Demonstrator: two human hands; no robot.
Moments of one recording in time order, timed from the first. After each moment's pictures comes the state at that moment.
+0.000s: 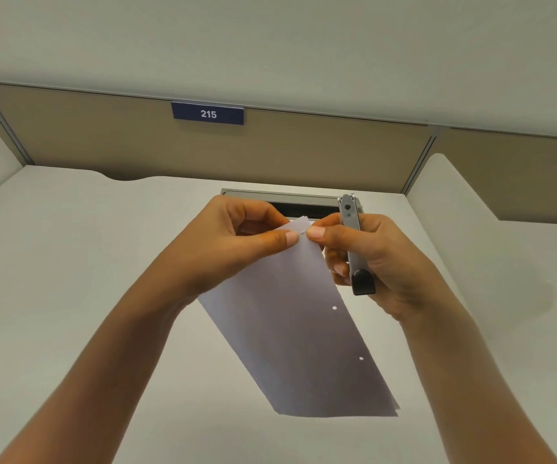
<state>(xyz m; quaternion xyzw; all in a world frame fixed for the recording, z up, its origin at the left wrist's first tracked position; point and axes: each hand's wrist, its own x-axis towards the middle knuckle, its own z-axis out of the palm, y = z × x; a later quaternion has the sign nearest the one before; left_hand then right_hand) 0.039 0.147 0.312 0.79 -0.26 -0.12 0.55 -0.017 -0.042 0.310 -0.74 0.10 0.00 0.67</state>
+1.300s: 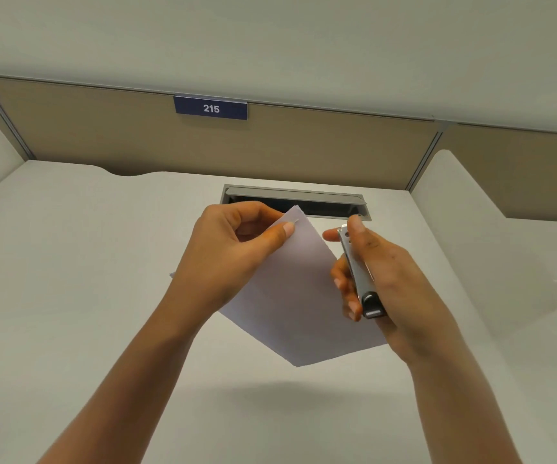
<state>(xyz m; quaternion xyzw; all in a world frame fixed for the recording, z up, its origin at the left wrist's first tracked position) 0.033 0.140 0.292 0.79 -0.18 -0.01 0.59 -0.040 -0.037 0.288 -0.72 0.11 -0.01 0.68</state>
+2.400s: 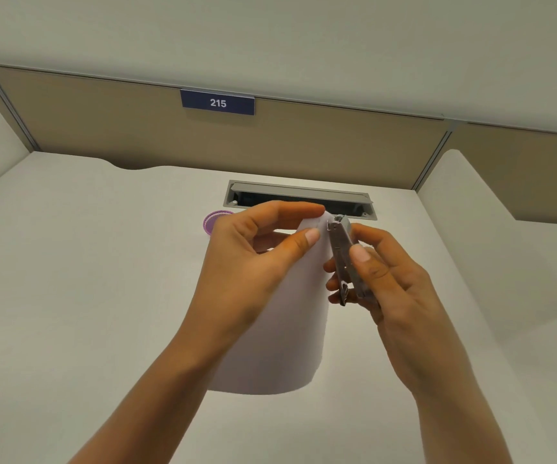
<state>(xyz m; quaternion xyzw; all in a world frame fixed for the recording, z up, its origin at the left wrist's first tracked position) 0.009 0.134 0.295 0.72 -0.19 -0.01 0.67 -0.055 -0.022 0.279 -0.77 0.04 -0.12 0.62</state>
